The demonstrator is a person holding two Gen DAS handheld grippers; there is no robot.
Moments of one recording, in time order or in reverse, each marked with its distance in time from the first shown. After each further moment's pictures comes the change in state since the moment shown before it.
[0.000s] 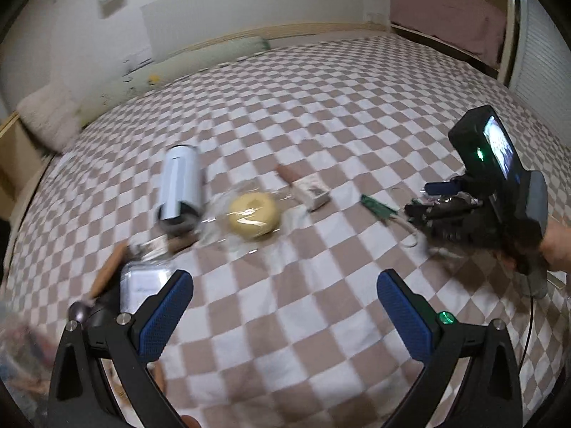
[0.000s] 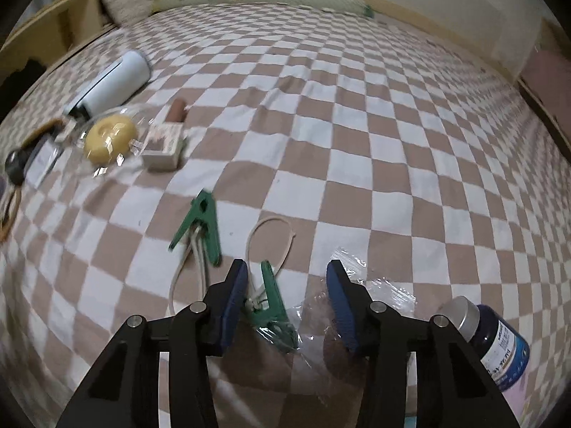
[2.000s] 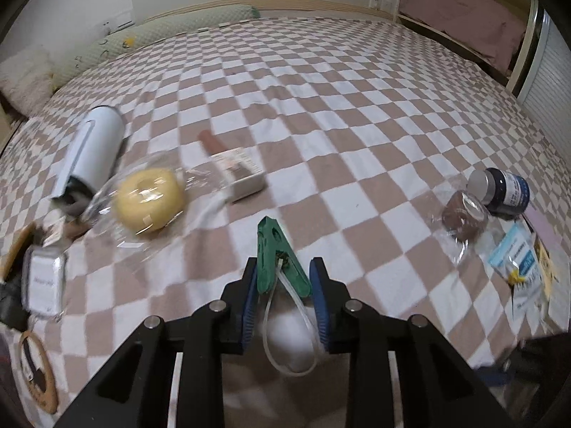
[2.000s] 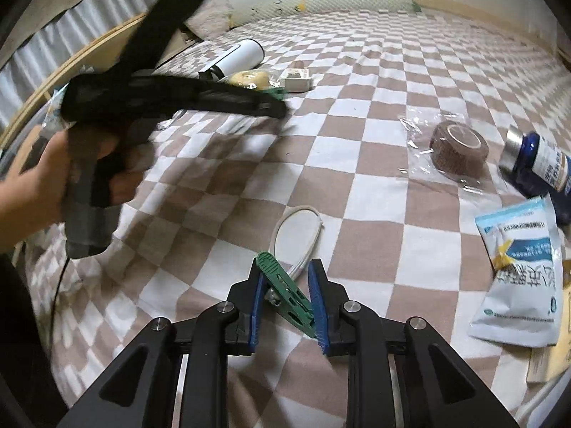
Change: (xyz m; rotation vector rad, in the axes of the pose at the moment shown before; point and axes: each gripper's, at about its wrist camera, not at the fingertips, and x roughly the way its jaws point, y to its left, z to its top) left arm 0.065 -0.165 0.030 -0.117 0.082 -0.041; right arm -0.054 0.027 -0.113 0.077 -0.050 0.364
